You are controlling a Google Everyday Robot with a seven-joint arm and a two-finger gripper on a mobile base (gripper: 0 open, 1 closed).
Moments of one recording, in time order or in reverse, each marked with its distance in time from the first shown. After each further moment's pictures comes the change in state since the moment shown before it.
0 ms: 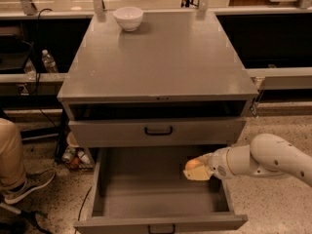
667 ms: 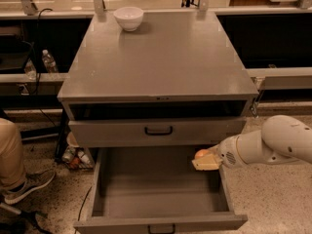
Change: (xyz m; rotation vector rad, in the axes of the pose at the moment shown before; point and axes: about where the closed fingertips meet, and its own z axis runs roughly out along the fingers) arm -0.029 0.004 -0.058 0.096 0.076 0.094
